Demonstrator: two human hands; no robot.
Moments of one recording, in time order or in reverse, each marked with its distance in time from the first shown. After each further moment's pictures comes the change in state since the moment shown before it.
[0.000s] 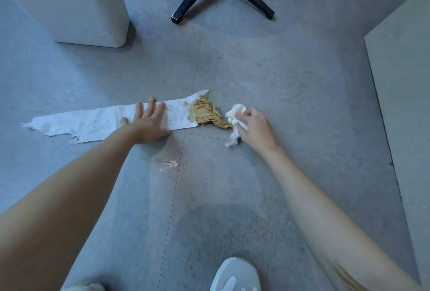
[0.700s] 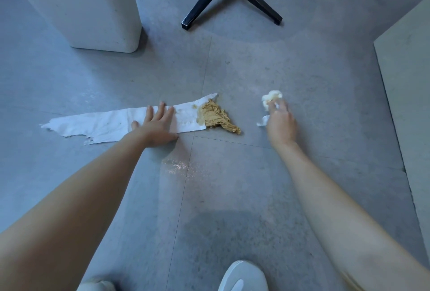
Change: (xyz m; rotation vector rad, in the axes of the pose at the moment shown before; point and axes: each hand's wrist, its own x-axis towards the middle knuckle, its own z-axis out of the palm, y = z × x) left_hand -0.009 0.002 0.000 0.002 0.034 0.013; right_hand 0.018 0.030 -0.010 -0.167 0.160 0.192
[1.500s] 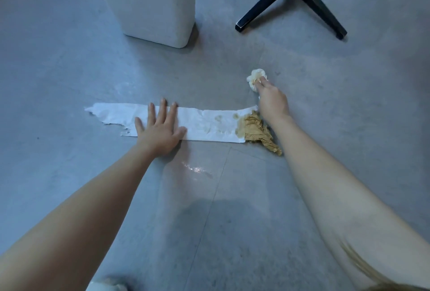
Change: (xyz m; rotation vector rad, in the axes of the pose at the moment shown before) left_hand -0.006 -0.066 0.022 -0.173 0.245 -0.212; right_hand 0.089 -0.138 0.026 -0.063 -0.108 -0.413
